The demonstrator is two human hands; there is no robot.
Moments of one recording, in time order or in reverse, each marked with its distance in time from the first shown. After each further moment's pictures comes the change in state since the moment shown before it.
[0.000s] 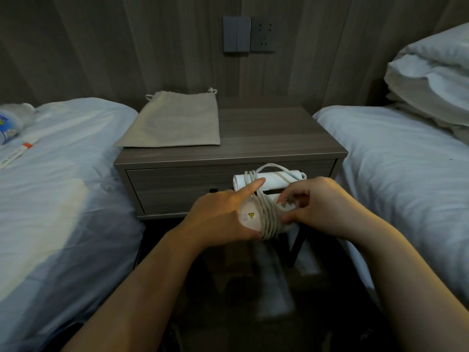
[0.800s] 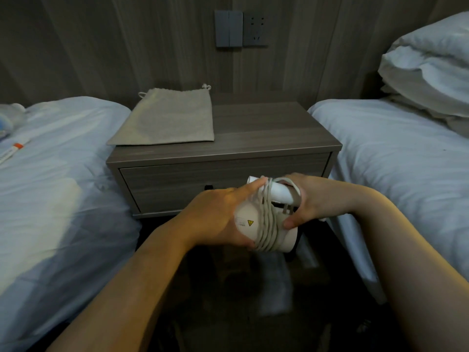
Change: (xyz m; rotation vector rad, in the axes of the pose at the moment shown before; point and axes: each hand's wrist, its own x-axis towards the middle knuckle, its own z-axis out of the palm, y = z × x) left_hand -0.005 0.006 -0.007 -0.030 -0.074 0.112; right_hand 0.025 0.036 -0.004 0.086 -0.394 -0.062
